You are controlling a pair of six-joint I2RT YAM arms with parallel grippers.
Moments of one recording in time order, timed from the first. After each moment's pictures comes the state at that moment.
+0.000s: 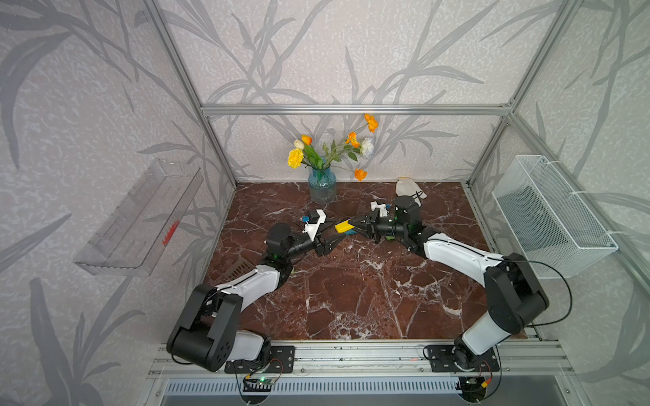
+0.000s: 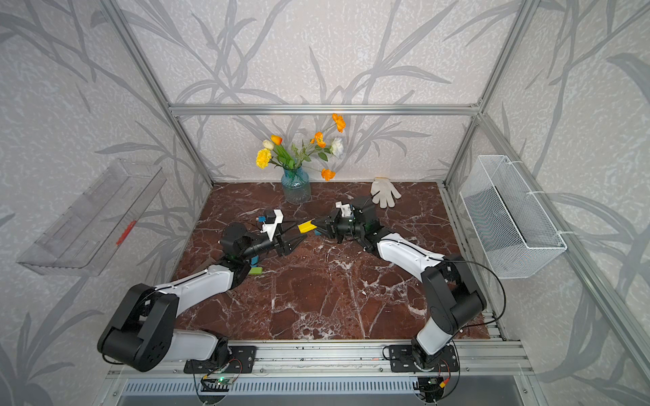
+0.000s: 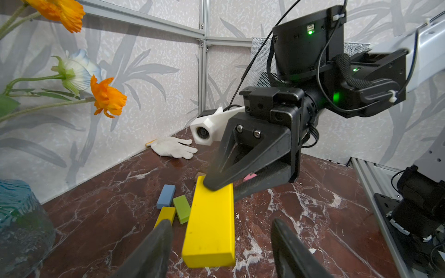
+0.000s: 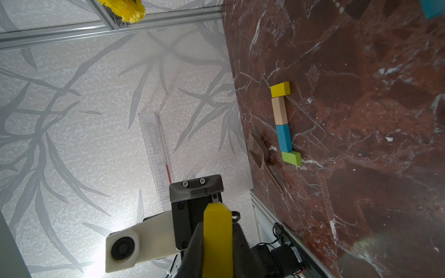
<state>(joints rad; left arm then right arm) -0.31 1.36 0.58 0.76 0.77 -0.09 0.52 1.63 1.05 0.25 -0.73 1.47</state>
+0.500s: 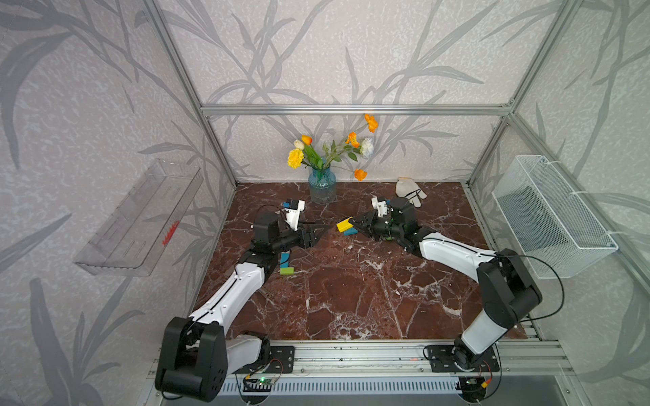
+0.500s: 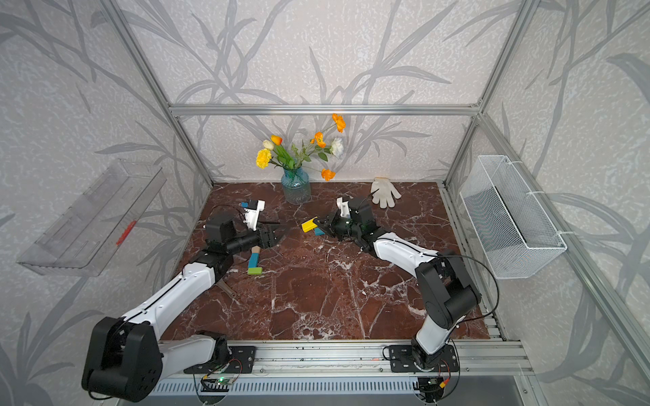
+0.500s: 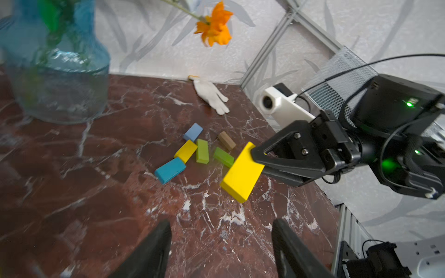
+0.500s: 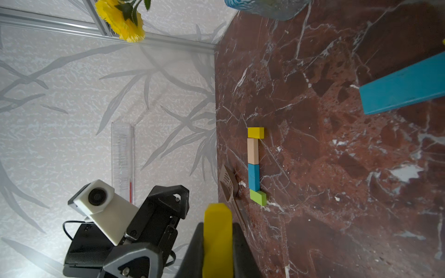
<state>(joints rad) -0.15 1.18 0.72 0.06 0.66 -0.35 0.55 1.69 1.06 0.26 -0.55 1.21</state>
